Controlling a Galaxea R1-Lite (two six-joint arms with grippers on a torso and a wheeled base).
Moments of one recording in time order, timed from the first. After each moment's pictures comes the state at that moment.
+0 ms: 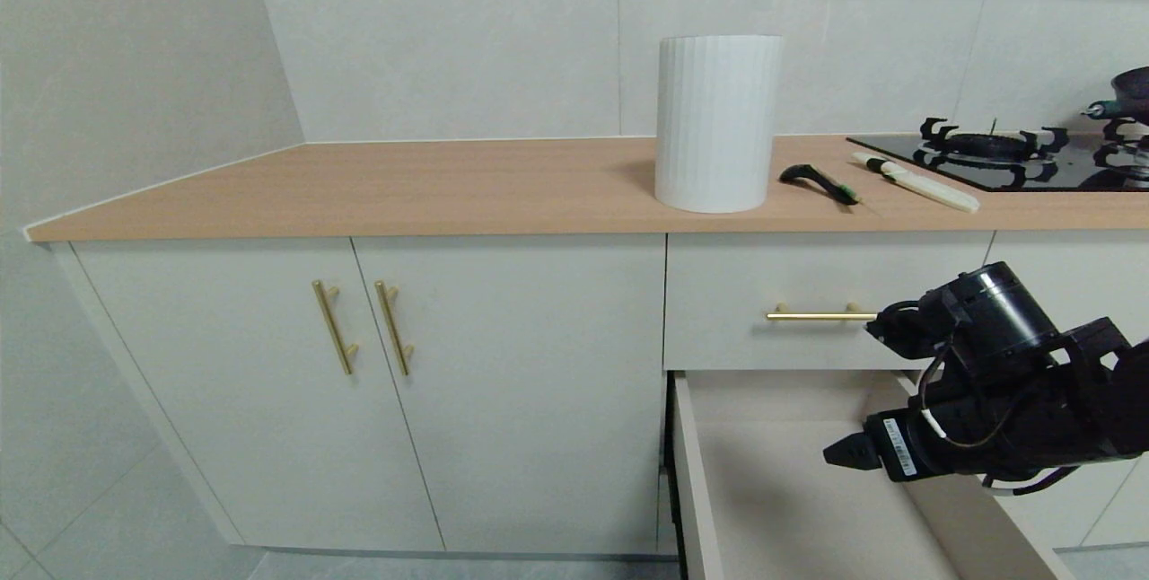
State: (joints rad) left arm 0.00 0.00 0.00 0.01 -0.05 0.01; right arm 0.40 1.65 -0.84 0.15 -0.08 0.19
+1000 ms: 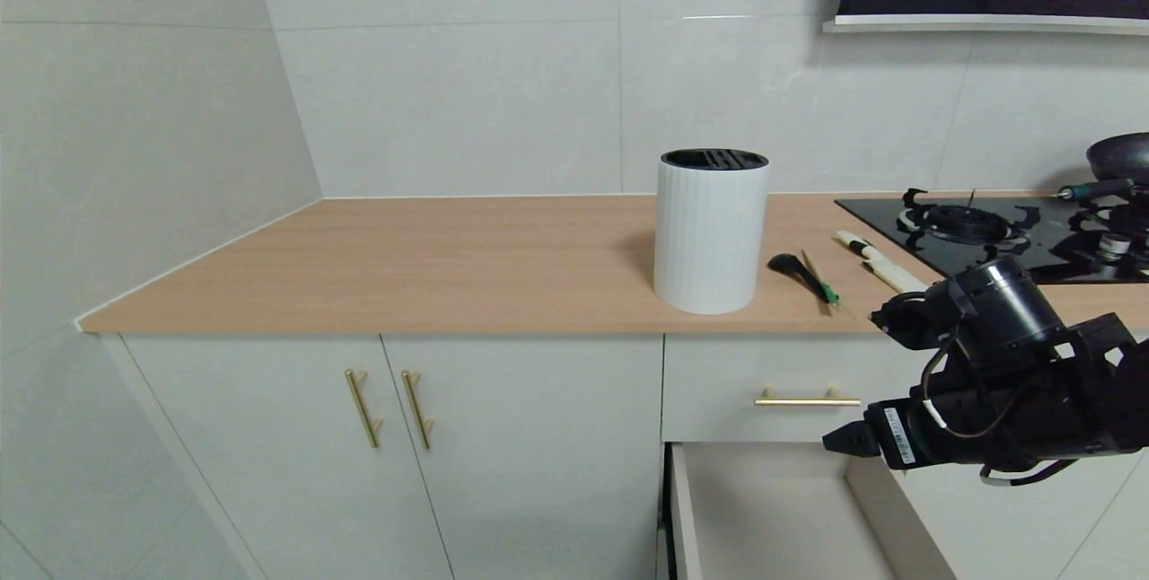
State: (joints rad) left arm 0.00 0.00 0.00 0.01 -0.05 0.01; right arm 0.38 1.65 -0.84 0.11 -0.08 0.19
